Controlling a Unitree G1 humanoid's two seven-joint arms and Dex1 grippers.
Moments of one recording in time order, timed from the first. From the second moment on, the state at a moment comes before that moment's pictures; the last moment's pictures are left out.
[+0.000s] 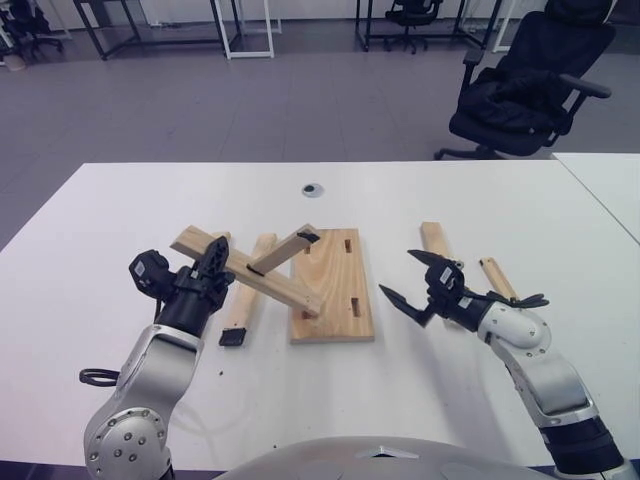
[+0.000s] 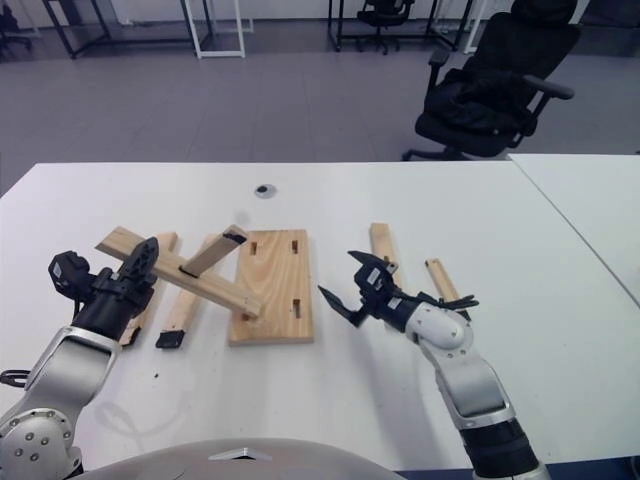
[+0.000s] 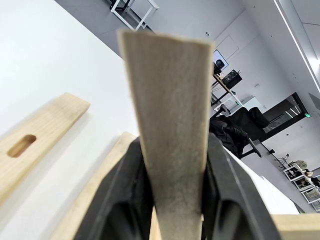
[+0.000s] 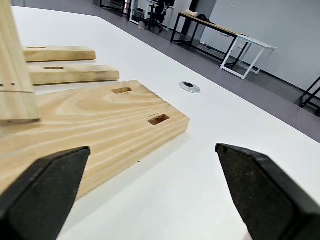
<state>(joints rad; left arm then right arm) 0.24 0.08 0.34 -0.81 -1.18 0.69 0.36 0.07 -0.48 0.12 -0.27 0.14 0.20 0.59</state>
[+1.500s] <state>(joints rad) 0.17 0.26 -0.51 -0.93 -0.14 0.60 0.38 -0.08 -0.44 0.16 -0.09 -0.01 0.15 0.55</state>
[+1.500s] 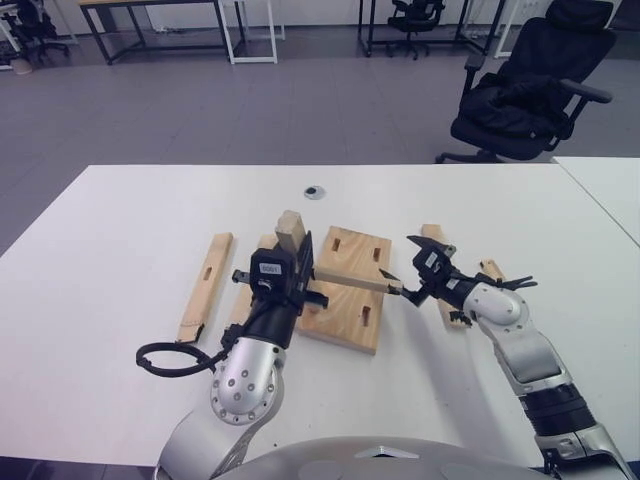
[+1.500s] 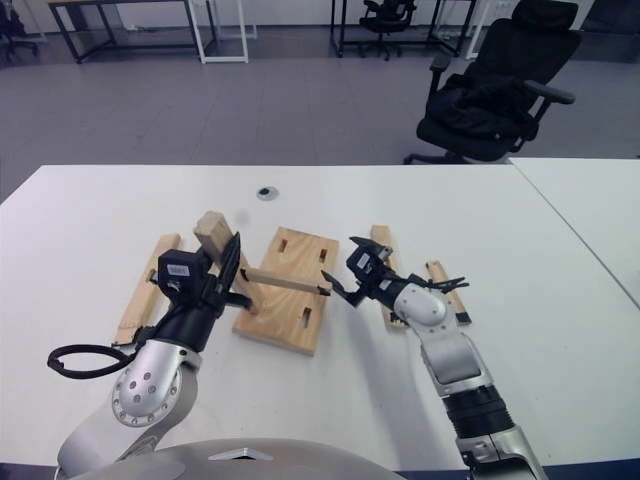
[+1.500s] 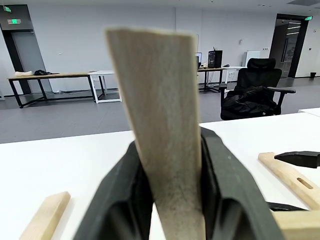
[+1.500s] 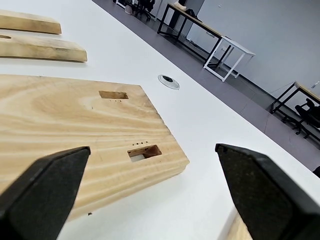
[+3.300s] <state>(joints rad) 0.28 0.44 -0.02 -0.47 -0.38 0.71 -0.08 -0.21 -0.33 0.00 0.11 -0.11 0.15 0.23</state>
